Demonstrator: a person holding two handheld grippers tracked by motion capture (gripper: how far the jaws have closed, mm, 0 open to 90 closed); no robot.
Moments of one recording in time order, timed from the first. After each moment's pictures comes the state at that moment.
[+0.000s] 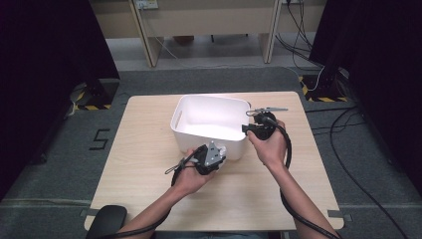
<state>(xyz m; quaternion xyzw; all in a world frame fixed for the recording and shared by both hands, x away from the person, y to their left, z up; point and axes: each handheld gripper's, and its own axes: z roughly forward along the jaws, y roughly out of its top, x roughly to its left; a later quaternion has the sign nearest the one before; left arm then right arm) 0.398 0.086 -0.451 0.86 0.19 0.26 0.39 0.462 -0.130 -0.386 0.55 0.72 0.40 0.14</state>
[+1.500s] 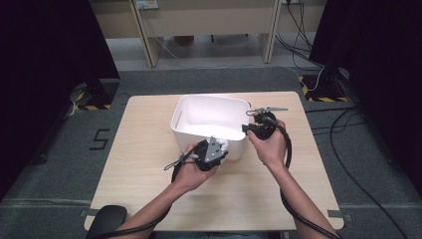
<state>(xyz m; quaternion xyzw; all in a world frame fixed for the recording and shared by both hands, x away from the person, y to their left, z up) 0.396 0.080 -0.426 0.86 0.18 0.26 0.41 0.463 -0.131 -0.386 0.55 0.72 0.39 0.14</state>
